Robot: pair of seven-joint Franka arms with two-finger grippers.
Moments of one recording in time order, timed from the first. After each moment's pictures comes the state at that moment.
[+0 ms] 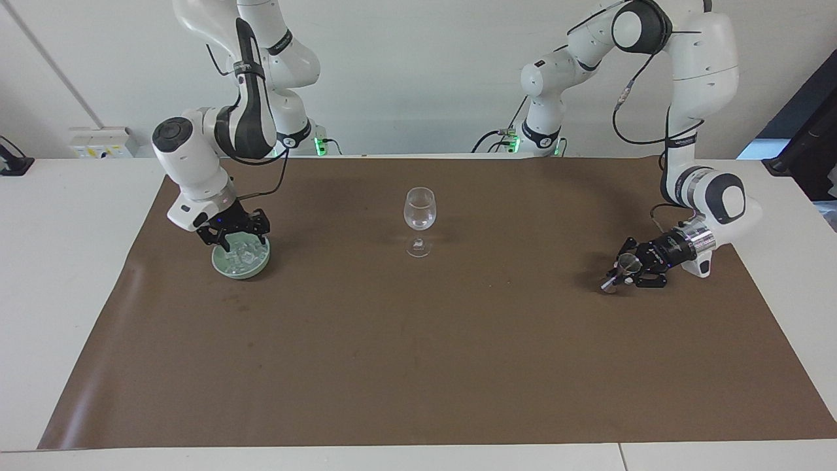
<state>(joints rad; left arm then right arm) 0.41 0.46 -0.03 -1.98 -1.28 1.74 -0.72 0.06 -0.04 -0.13 -2.34 0.04 2.30 -0.32</state>
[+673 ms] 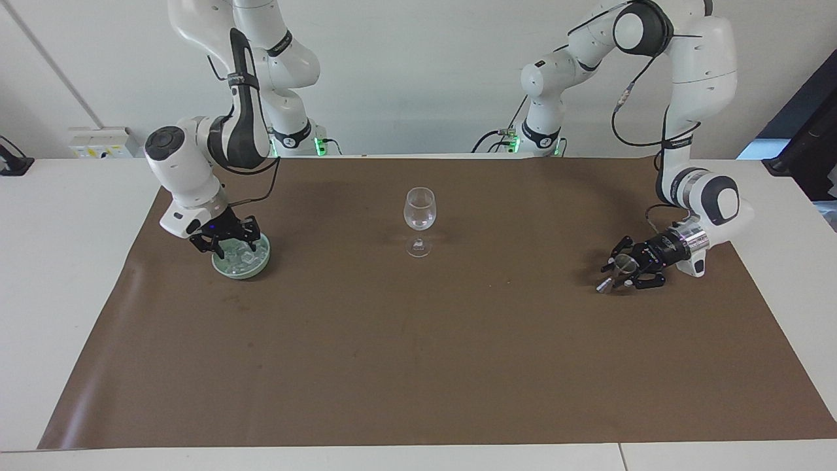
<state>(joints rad) 0.41 0.46 -0.03 -2.01 -1.29 1.74 -0.65 0.04 0.02 -0.13 -2.34 0.05 2.38 -0.36</state>
